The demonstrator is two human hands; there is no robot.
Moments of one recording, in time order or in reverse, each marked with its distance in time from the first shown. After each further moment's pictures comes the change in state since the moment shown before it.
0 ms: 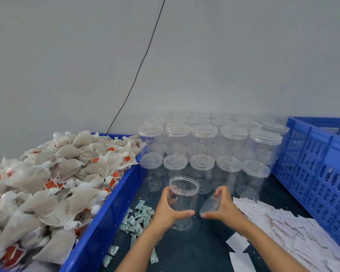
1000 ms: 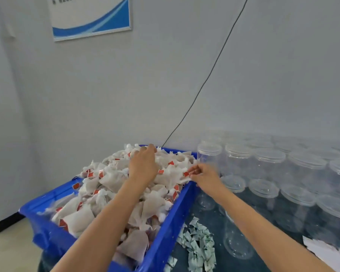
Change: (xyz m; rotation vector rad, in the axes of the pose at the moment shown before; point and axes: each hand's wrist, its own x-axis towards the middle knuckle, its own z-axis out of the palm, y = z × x) left_hand -0.034 0.155 -0.206 1.089 0.613 0.050; right_hand 0.063 -0.216 0.120 0.007 -0.062 -0.254
